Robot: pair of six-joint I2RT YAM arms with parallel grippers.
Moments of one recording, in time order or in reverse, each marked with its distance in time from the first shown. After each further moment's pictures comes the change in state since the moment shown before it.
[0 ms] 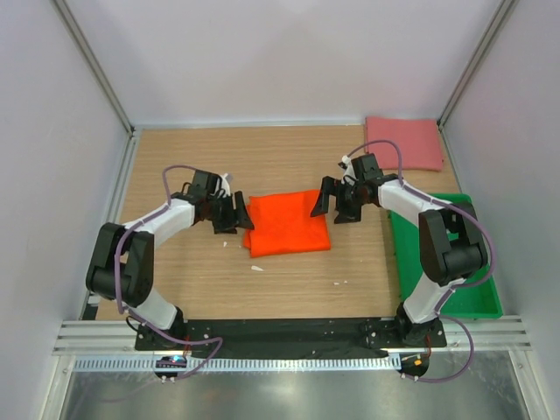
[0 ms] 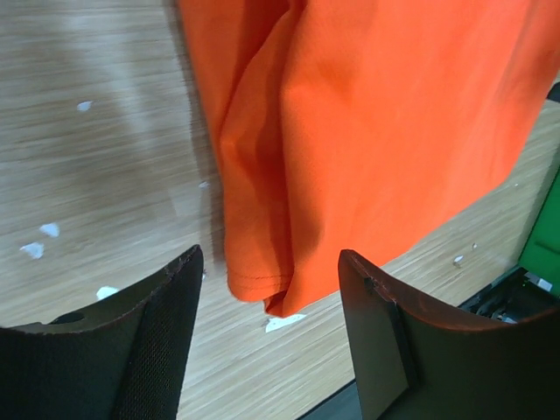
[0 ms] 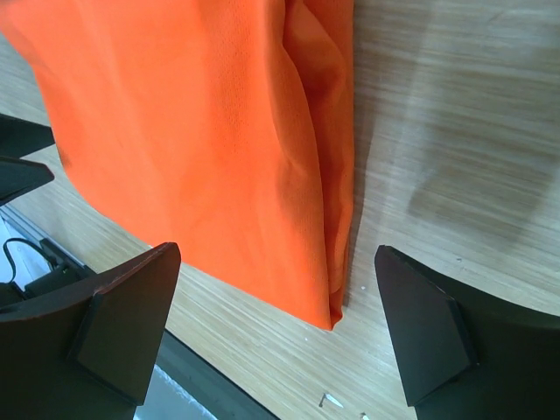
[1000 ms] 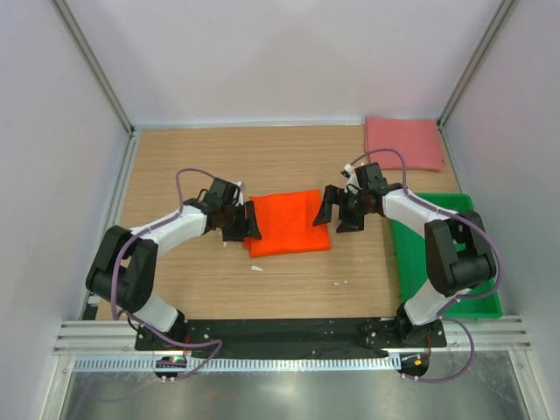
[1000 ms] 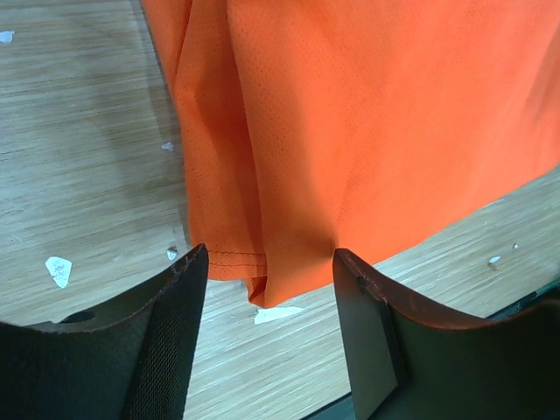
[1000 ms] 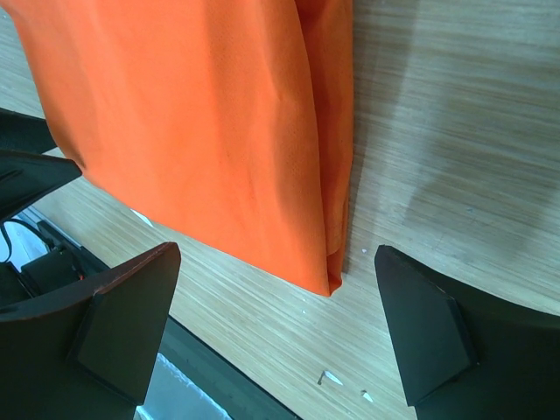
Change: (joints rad) left arm -0.159 -0.030 -0.035 0.006 -0.157 -0.069; right arm -0.001 -0.087 -0.111 0.016 -0.022 0.005
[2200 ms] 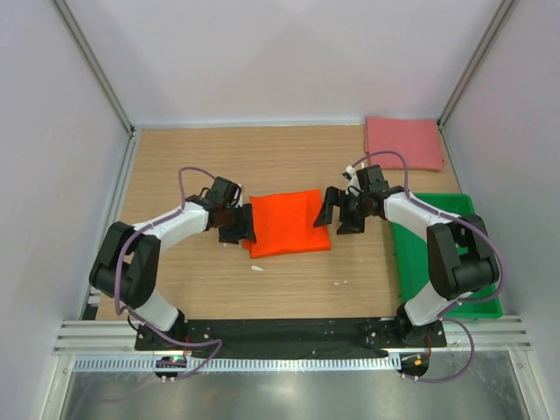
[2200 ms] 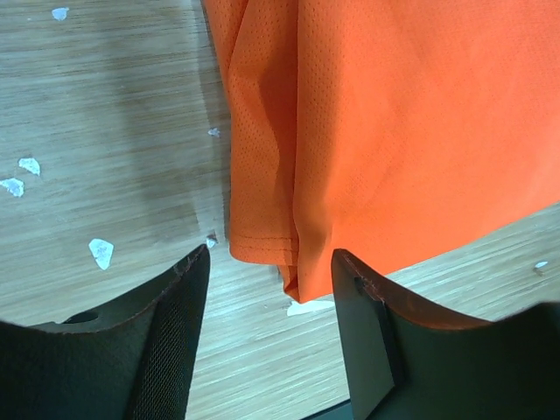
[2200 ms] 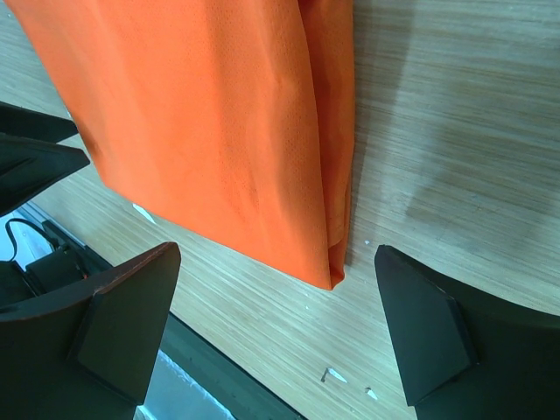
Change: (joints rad) left arm 0.005 0.027 0.032 -0.095 -0.058 0.037; right arm 0.000 -0.029 -0.039 0.020 -0.003 0.018
